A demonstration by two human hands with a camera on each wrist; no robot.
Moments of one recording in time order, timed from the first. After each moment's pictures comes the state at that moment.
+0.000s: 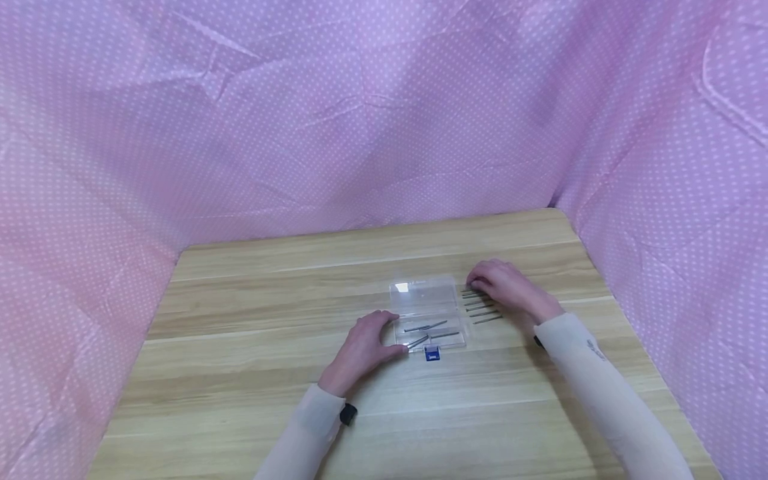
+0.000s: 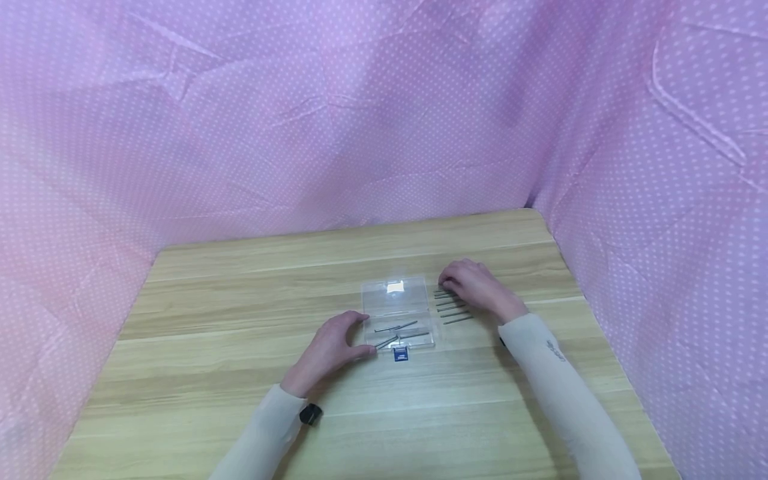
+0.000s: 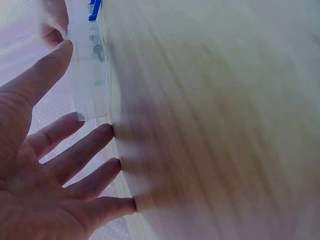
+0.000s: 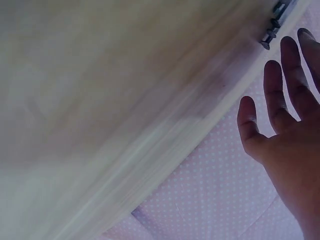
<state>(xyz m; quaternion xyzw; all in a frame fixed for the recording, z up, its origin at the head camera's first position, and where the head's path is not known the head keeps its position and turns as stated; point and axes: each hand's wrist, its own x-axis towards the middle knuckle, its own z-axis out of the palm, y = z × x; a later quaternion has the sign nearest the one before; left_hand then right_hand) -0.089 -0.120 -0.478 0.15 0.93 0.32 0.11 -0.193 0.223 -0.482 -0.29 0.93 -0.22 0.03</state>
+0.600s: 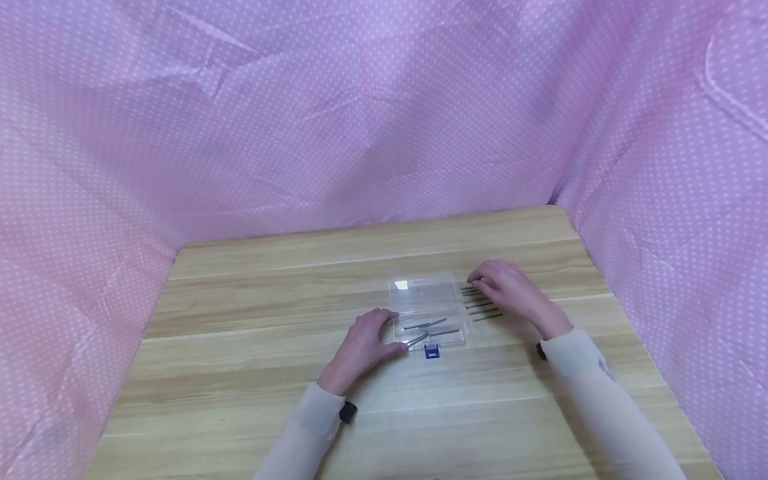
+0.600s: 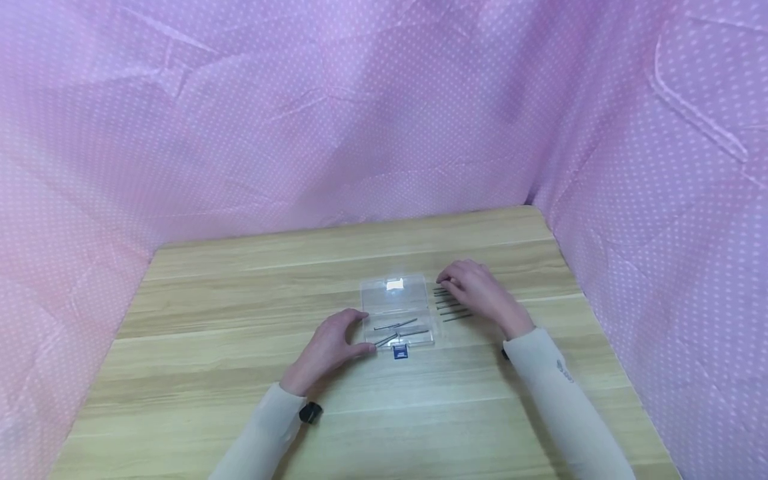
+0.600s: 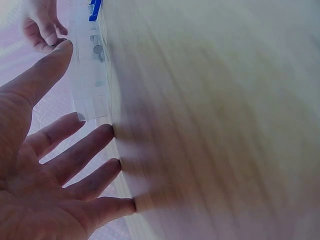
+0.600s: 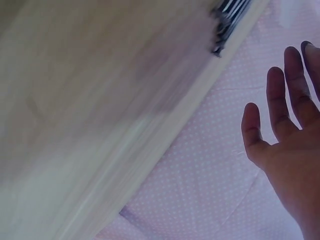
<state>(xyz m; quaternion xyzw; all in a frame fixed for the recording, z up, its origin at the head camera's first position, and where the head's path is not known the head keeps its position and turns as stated) -0.090 -0.120 -0.479 0.14 0.93 0.32 0.12 -0.164 0.217 -0.465 -0.28 0.92 -0.27 -0.02</state>
